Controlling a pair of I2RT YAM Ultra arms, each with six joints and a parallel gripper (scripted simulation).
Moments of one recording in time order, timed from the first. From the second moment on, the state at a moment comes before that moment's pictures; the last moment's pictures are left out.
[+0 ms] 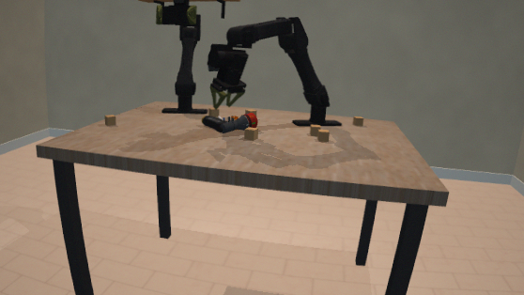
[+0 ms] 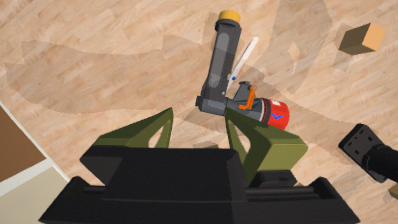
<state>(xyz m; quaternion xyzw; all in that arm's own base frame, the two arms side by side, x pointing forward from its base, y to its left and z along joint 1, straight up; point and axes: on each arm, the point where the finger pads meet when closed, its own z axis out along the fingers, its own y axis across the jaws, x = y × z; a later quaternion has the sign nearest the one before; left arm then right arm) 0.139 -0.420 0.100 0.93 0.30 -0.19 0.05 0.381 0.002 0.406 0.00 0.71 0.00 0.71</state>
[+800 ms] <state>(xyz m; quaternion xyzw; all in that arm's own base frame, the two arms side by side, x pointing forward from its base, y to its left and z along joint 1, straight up) 0.266 -0.373 0.160 0.81 0.54 -0.12 0.21 0.381 0.002 0.406 0.00 0.71 0.00 0.71</state>
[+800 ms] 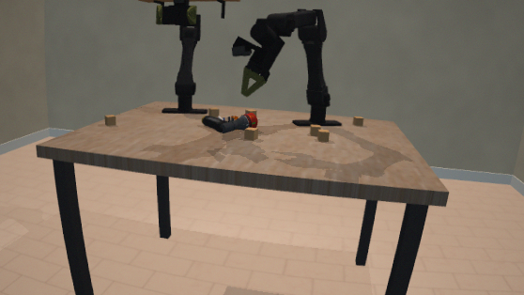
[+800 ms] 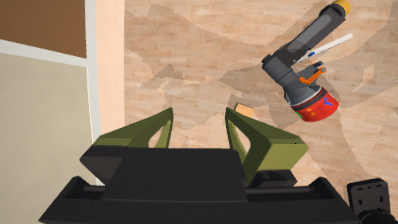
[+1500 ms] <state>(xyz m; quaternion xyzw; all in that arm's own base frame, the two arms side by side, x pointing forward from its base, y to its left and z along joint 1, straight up) 0.359 -0.289 0.229 0.62 0.69 -0.07 0.36 0.381 0.002 0.406 0.00 0.71 0.00 0.71</state>
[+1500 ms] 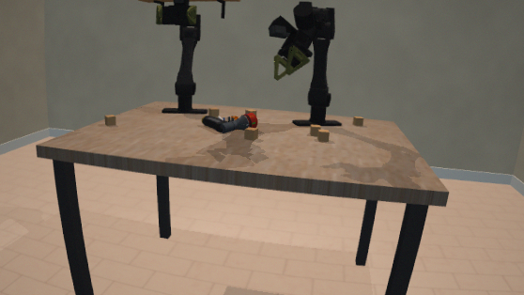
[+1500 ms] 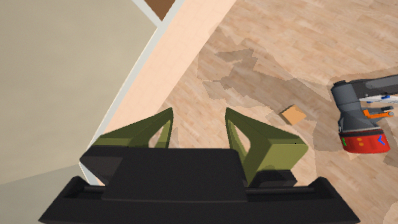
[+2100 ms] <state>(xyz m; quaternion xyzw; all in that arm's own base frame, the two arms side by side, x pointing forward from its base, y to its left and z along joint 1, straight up) 0.403 -0.200 0.289 0.42 0.77 -0.04 0.48 0.381 0.002 0.406 0.00 0.71 0.00 0.71</state>
